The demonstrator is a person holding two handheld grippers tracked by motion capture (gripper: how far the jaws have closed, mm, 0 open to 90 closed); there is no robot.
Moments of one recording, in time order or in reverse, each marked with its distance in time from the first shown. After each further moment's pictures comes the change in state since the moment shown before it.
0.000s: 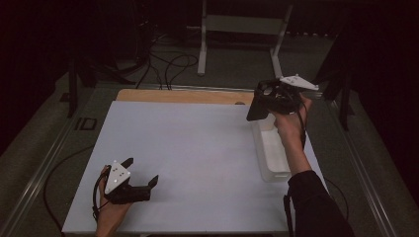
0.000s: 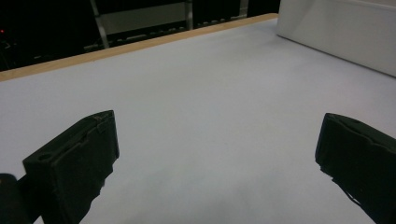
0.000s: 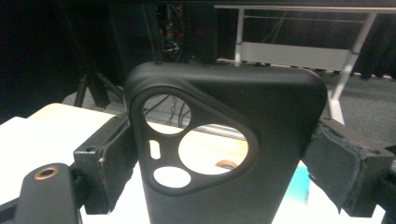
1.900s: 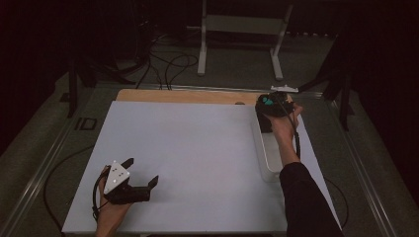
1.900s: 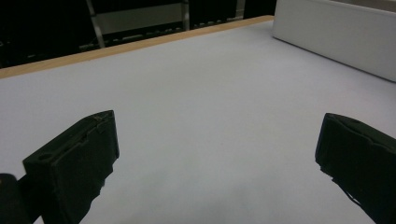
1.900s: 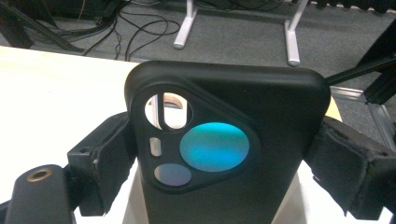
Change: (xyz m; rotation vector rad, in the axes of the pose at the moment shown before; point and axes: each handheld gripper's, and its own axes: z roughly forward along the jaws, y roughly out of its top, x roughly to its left) left arm 0.001 -0.001 -0.001 -0.006 -0.016 -0.016; right arm -0.036 -0.061 0.083 0.274 -0.189 0.002
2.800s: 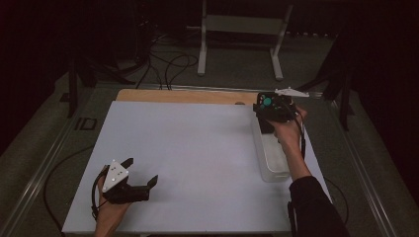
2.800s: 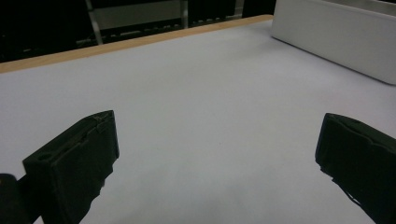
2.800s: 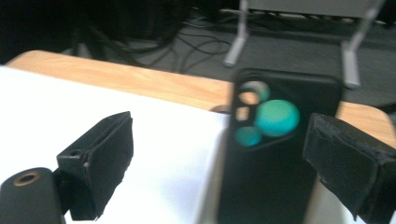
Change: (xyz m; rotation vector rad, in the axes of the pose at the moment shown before) left arm 0.002 0.004 -0.002 0.017 -0.010 -0.019; right arm 0.008 -0.002 -0.055 -0.088 0.231 -0.017
